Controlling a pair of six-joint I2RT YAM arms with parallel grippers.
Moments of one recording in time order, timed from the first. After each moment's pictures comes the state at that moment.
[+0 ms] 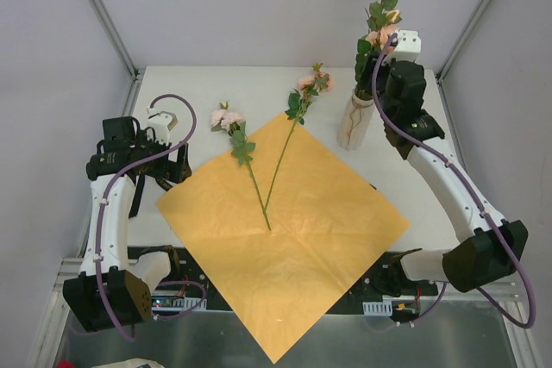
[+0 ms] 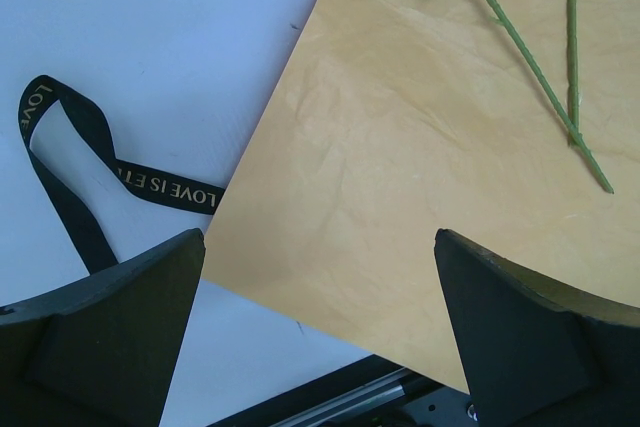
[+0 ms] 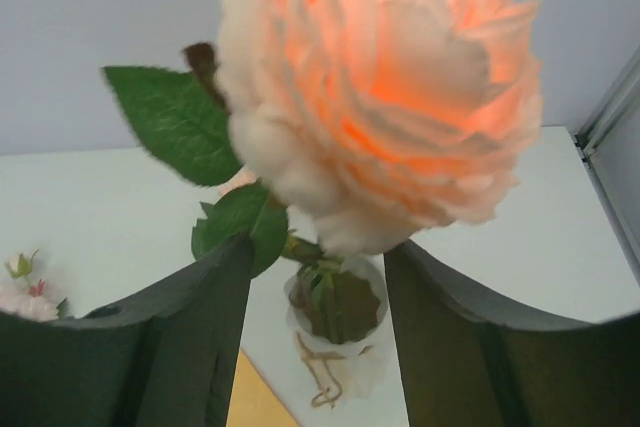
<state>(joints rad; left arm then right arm) 0.20 1.02 0.98 -0.89 0.49 0.34 0.35 1.34 1.31 -0.07 0.34 0.12</state>
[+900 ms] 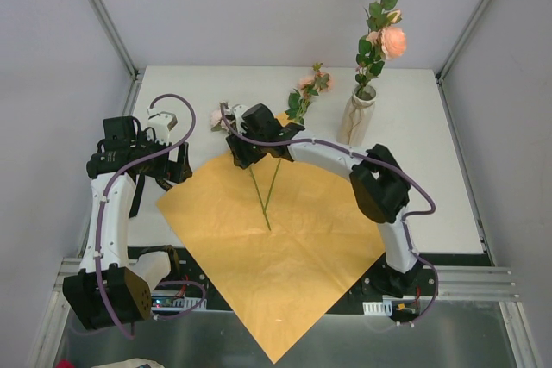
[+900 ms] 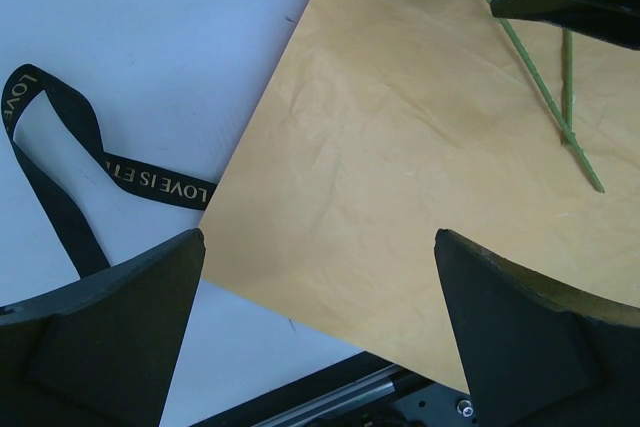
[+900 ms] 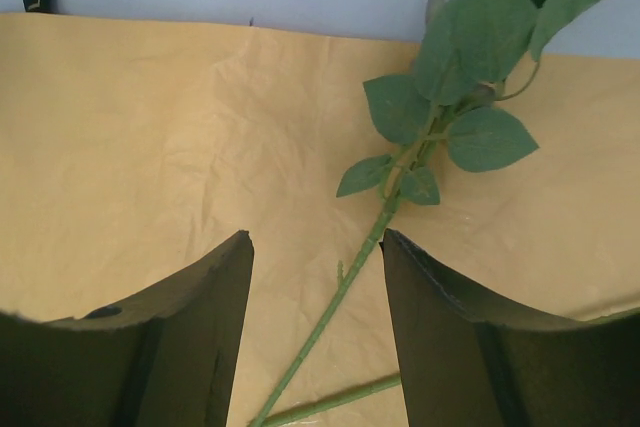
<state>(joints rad) 0.20 1.03 0.98 -0.90 0.49 0.32 0.89 2.05 1.63 -0.33 -0.12 0.14</state>
